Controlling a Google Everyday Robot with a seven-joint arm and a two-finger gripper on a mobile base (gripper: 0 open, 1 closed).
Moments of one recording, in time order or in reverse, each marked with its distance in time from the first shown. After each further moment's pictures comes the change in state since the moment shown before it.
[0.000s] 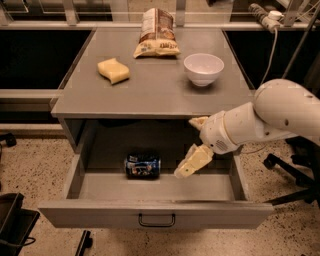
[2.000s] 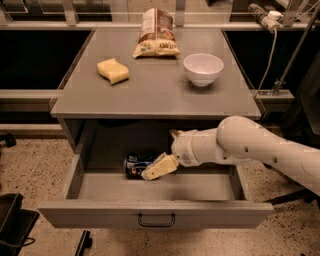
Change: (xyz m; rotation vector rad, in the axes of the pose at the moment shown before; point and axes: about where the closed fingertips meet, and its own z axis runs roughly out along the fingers) arm -0.010 -0.005 0.101 0.069 -0.174 0.163
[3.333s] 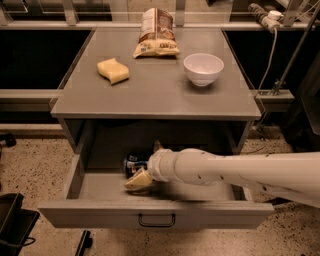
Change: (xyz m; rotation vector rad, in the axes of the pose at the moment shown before) arm 0.044 -0.006 0.106 0.196 0.053 -0.081
